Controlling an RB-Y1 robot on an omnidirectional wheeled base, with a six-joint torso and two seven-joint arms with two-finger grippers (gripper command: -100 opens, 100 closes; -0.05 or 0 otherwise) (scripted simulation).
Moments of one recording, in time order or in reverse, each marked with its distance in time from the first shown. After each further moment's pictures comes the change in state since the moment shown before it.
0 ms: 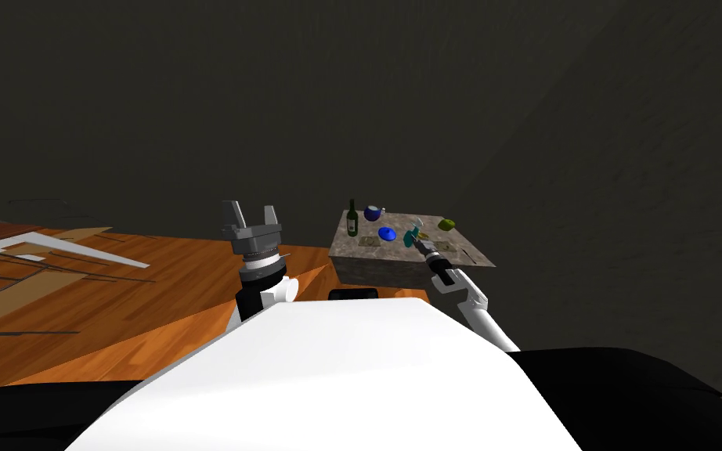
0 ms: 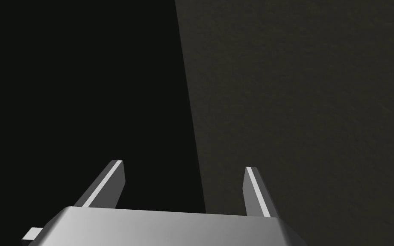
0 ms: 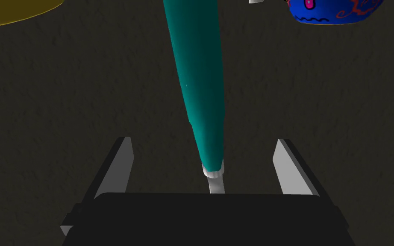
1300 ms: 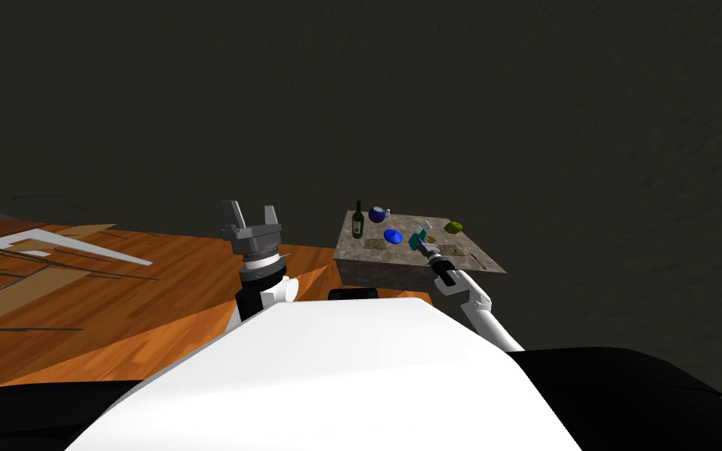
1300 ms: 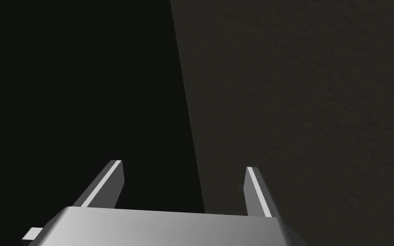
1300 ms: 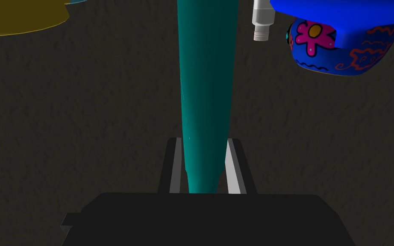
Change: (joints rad) left arm 0.000 0.000 0.000 0.000 0.000 0.000 0.000; right arm 0.003 -0.030 0.001 0.051 0.044 0.042 0.058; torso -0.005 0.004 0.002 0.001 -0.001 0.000
